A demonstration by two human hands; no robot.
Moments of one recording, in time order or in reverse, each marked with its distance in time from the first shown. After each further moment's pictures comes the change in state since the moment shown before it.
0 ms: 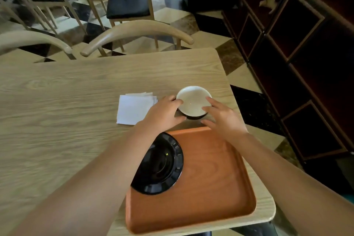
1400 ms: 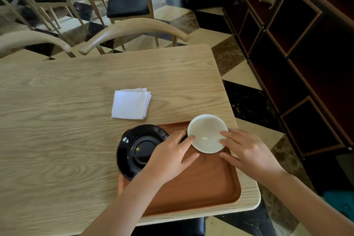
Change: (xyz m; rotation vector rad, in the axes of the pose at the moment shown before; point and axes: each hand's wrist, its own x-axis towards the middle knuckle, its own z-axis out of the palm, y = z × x) left_hand -0.106 0.081 0.038 0.025 0.117 0.179; right_hand -0.119 0.036 -0.037 -0.205 0.092 -0.350
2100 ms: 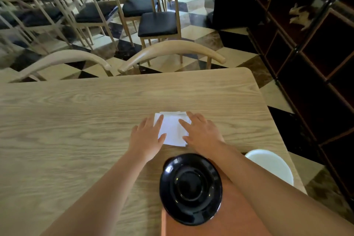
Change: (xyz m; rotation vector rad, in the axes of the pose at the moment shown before) left_hand 0.013 -0.192 -0.062 0.294 -0.241 -0.571; right_hand 0.229 -0.095 0.099 -0.069 -0.448 0.107
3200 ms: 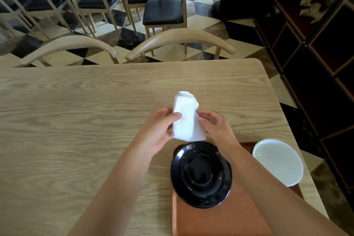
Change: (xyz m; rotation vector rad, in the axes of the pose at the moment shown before) left_hand -0.038 0.013 -0.054 -1.772 -0.216 -0.173; right_hand -0.030 -0.024 -0.004 1.574 0.250 0.401
